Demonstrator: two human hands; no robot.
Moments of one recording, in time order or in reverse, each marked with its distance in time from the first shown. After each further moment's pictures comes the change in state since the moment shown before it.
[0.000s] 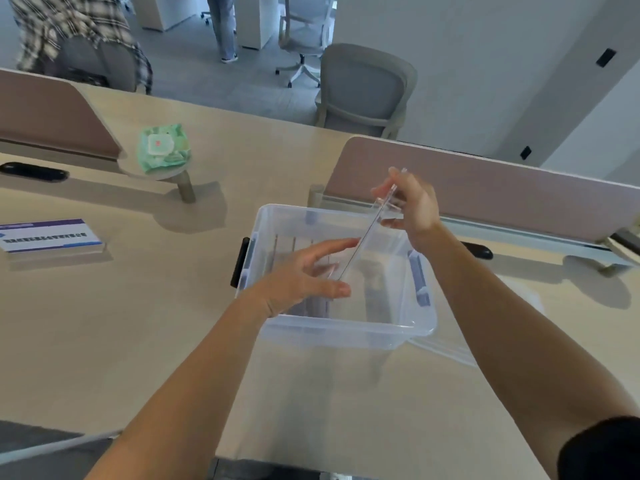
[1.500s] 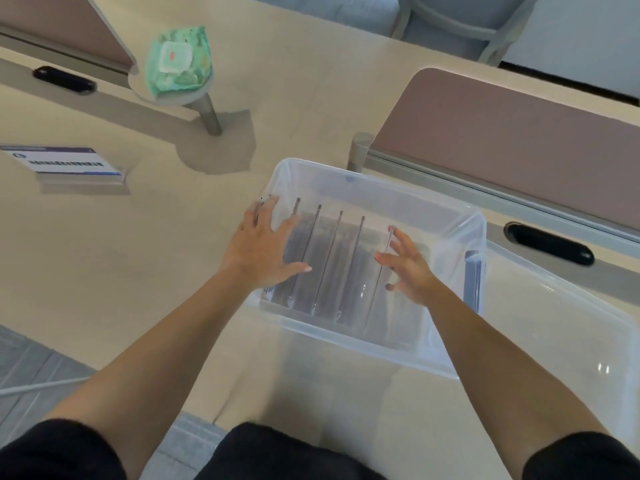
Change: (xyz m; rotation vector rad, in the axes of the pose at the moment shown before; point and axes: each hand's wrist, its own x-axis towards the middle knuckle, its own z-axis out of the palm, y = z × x) left_hand 0.054 -0.119 -0.091 1.363 0.361 -0.501; right_hand 0.079 0.223 0.023 0.194 -0.433 0.609
